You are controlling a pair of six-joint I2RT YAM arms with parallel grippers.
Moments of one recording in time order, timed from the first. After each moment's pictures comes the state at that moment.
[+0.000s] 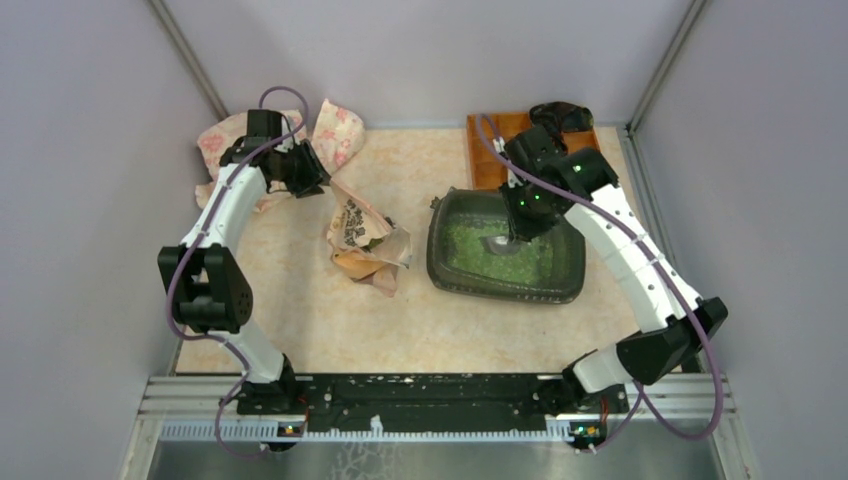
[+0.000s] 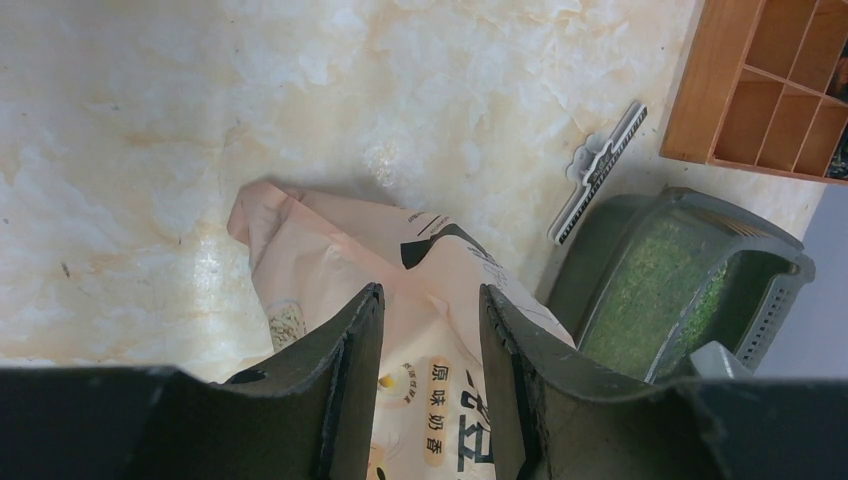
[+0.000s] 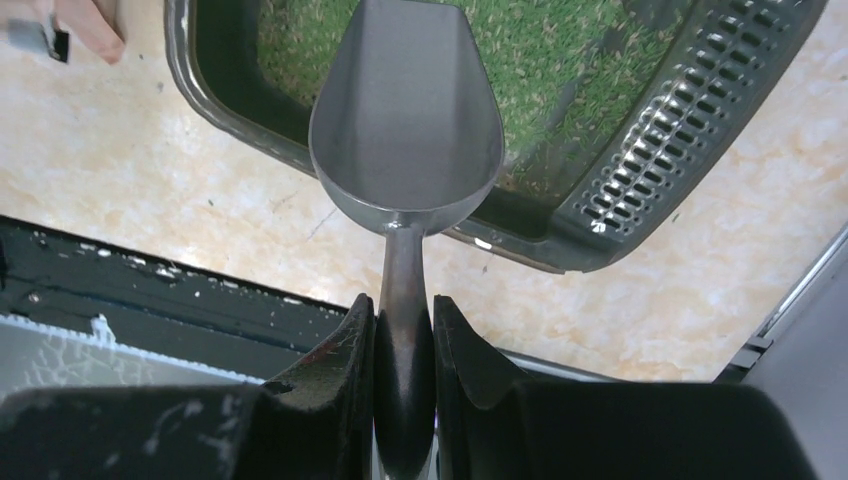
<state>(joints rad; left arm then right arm) -0.04 1.72 1.54 -0.71 0.27 -0.48 0.52 1.44 1.67 -1.40 0.06 0.22</state>
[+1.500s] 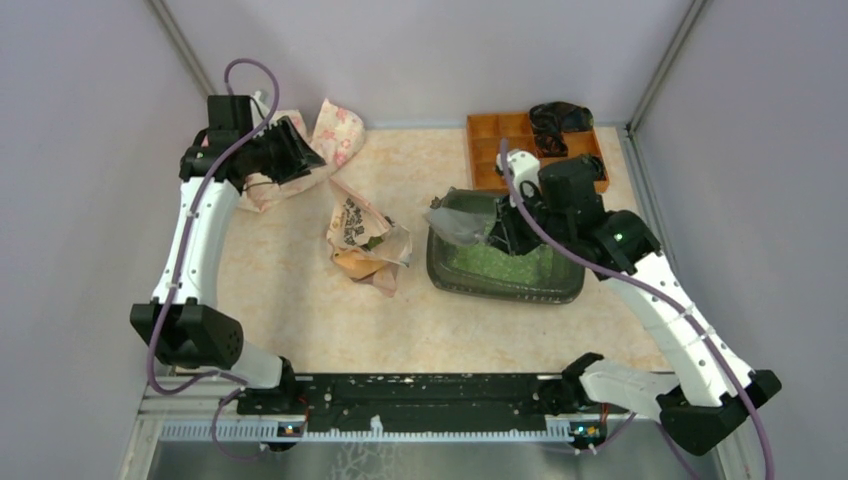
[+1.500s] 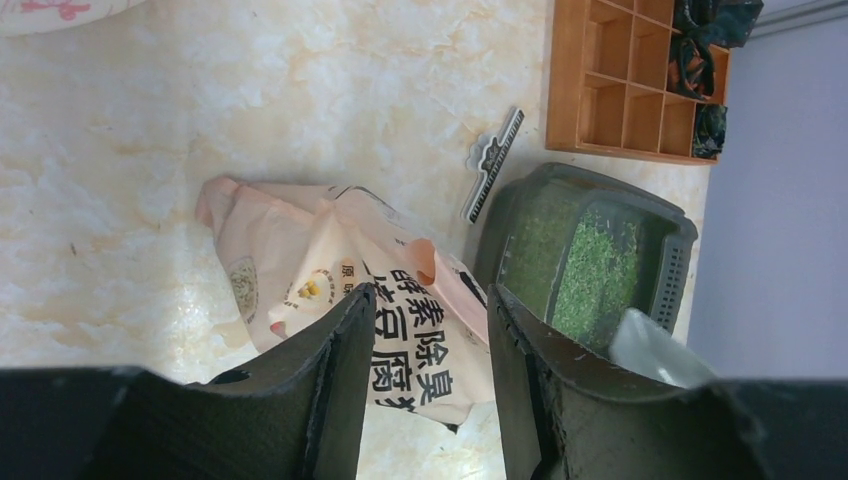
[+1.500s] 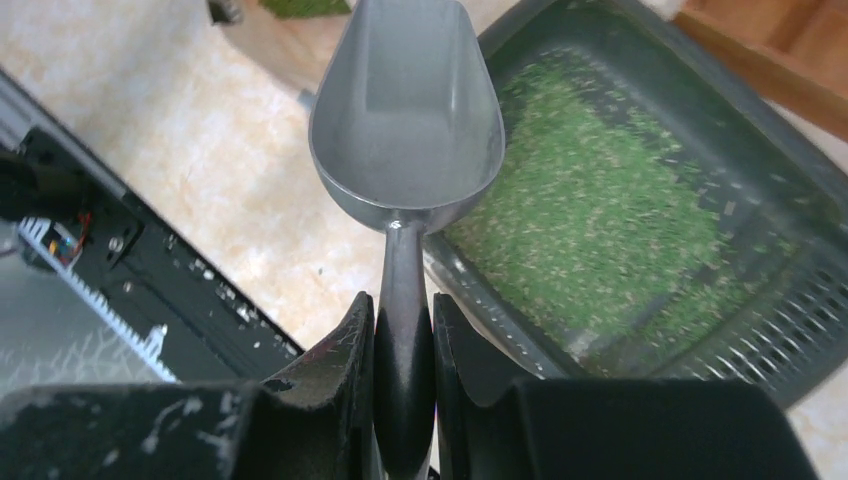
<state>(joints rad) -0.04 1.49 1.65 -0.83 0.31 -0.48 0.56 1.06 1.36 -0.93 -0.18 0.07</state>
